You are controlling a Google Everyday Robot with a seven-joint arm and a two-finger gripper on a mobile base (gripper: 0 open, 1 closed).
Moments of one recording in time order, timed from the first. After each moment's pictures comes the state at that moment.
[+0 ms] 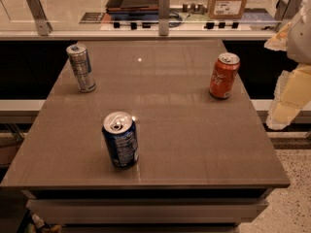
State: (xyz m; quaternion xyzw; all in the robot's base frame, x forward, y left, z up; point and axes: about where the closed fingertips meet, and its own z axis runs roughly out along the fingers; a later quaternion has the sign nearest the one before) arm 0.438 -0.215 0.981 -0.60 0.78 -0.04 0.17
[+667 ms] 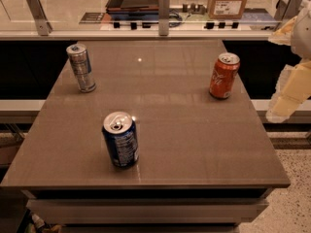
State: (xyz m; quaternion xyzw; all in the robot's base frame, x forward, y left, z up) arm 0.449 -0.220 0.987 -0.59 0.78 -0.04 0.19
